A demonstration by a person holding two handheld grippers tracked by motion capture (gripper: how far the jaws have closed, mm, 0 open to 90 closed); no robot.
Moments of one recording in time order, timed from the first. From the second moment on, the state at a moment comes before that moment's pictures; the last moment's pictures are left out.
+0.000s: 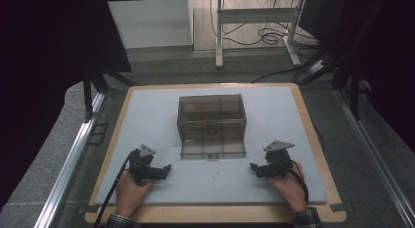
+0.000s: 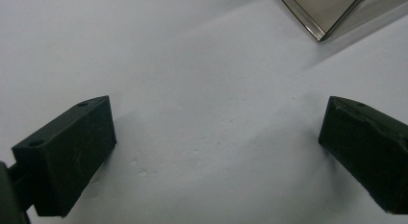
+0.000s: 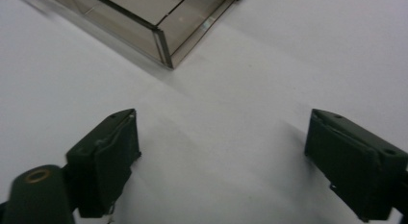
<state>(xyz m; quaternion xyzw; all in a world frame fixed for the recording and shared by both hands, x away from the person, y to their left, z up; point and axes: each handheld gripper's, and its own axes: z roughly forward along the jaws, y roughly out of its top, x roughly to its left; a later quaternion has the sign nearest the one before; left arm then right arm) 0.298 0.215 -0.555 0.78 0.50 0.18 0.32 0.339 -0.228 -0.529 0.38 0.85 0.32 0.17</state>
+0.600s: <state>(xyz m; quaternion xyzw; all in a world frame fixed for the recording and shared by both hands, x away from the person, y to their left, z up) 0.298 0.215 -0.555 0.78 0.50 0.18 0.32 0.338 -0.215 -0.512 0.35 0.88 0.30 0.12</state>
